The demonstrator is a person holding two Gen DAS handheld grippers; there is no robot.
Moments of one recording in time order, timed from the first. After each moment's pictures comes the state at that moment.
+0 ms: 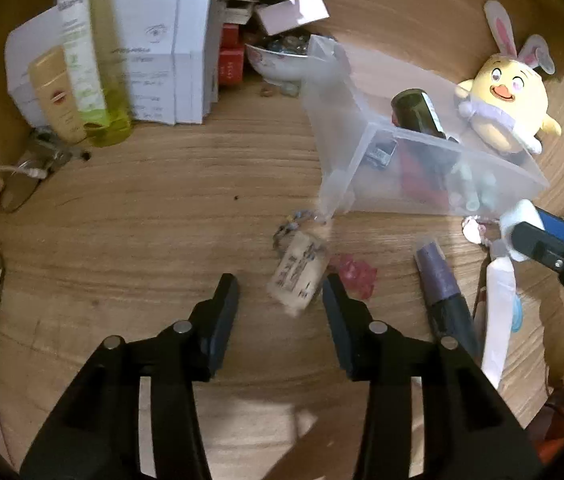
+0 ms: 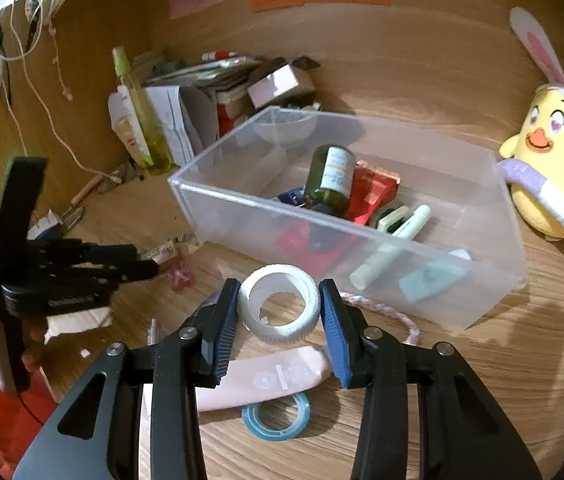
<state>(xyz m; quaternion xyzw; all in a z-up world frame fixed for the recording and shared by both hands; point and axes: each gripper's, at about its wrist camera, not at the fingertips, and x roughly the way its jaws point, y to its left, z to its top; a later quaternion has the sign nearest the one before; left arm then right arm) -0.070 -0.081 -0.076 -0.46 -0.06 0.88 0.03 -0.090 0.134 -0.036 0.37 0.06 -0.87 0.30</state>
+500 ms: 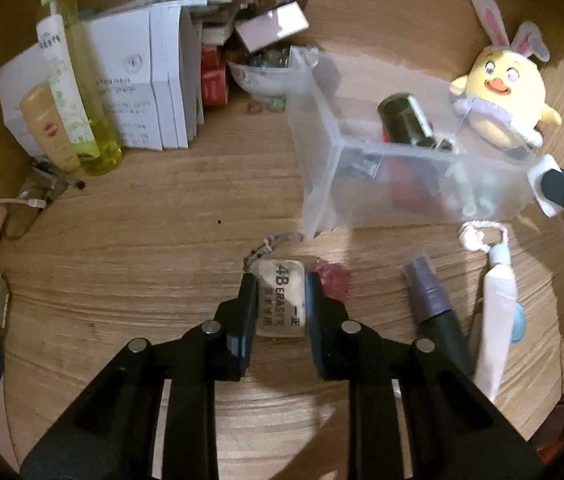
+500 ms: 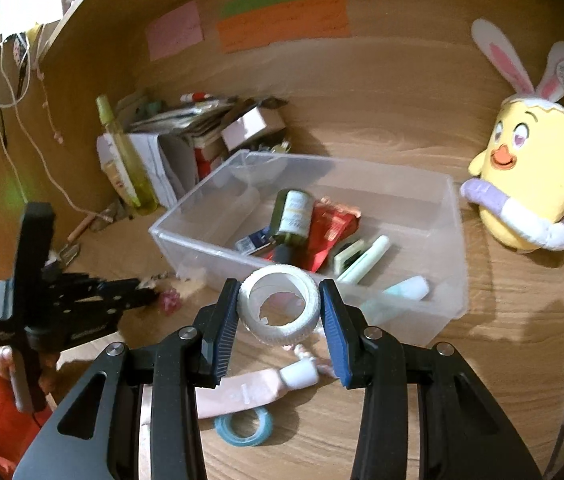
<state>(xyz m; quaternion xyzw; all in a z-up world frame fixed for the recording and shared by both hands) -0.070 -0.065 -0.066 -0.44 -0.03 0.90 0.02 -0.103 0.165 -0.008 0.34 0.03 -0.90 0.29</state>
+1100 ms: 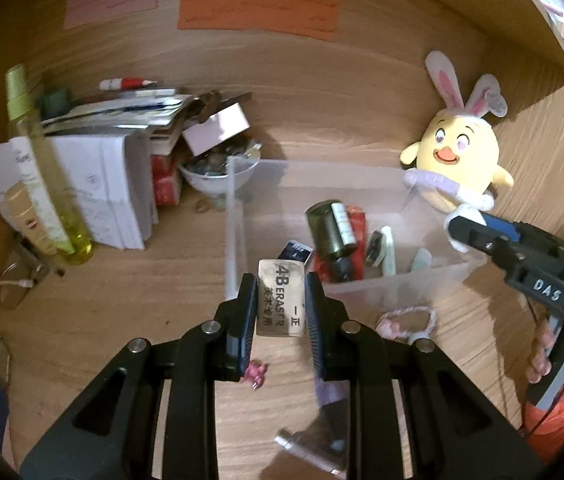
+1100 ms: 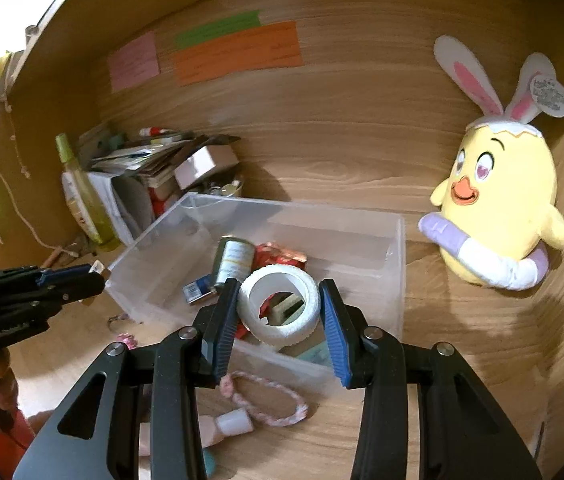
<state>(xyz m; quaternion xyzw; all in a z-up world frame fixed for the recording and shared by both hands) -0.091 -0.028 0.000 -0.36 -0.05 0.93 0.06 -0.140 0.187 0.008 0.31 0.03 -0.92 0.24</state>
